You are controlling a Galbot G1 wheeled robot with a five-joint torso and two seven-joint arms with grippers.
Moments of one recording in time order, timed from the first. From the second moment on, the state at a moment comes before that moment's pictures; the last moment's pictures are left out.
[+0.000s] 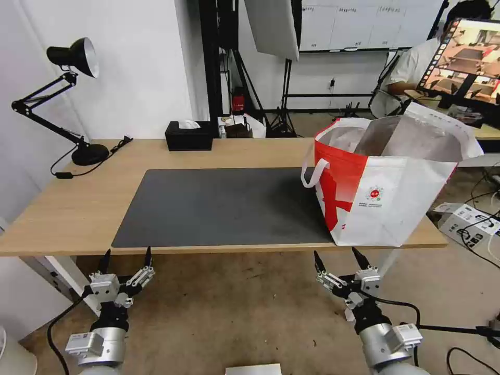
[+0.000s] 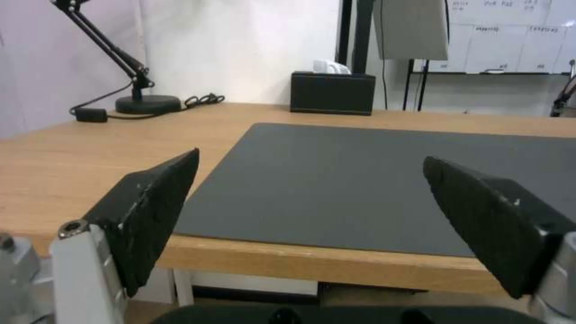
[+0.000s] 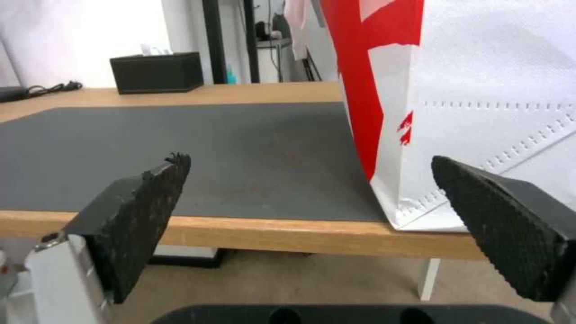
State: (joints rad) left arm 1.75 -1.16 -0.57 -2.10 -0.34 -0.29 -0.27; right arm -1.72 1.02 0.35 2.20 0.36 0.16 0.28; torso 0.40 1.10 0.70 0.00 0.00
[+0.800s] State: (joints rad) left arm 1.75 -1.16 -0.57 -2.10 -0.34 -0.28 -0.27; right arm -1.72 1.02 0.35 2.20 0.36 0.16 0.28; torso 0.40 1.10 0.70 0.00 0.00
